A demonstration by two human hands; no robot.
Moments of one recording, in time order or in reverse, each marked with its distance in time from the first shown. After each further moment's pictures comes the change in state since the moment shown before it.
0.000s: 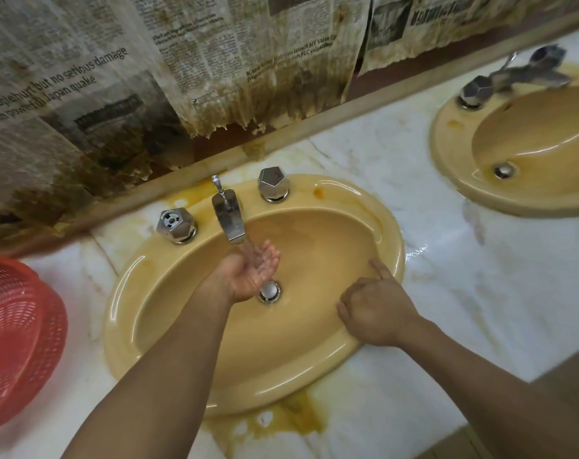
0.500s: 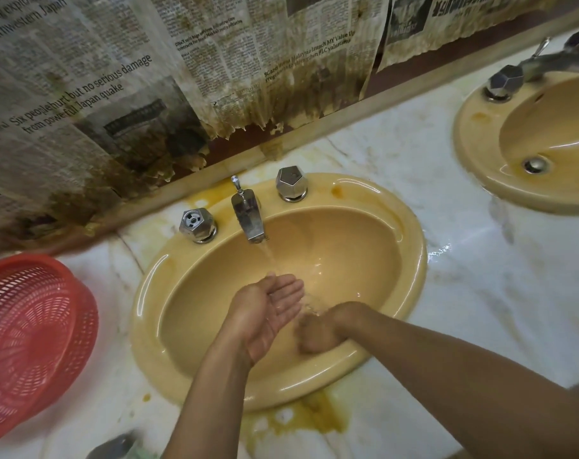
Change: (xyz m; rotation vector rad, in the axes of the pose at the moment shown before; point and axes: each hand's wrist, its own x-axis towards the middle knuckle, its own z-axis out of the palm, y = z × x) left_hand -0.086 -0.052 -0.008 0.290 0.007 0.162; right_hand 0.072 -0.084 -0.006 0.242 -0.745 -0.303
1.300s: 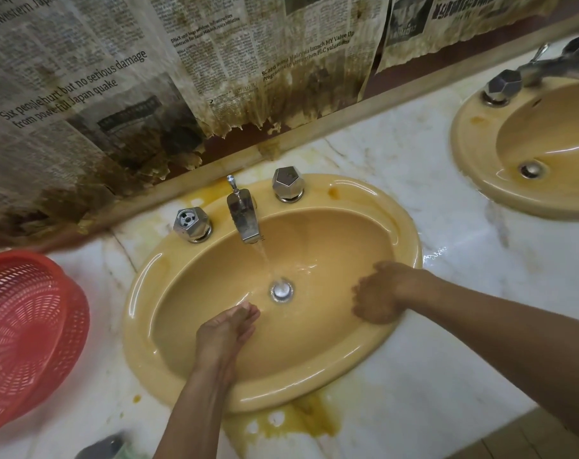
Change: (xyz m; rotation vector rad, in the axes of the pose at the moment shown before) left_hand 0.030 -0.047 -0.065 0.018 0.384 0.150; right_hand -0.062 0.082 -0.011 -0.334 0.062 0.316
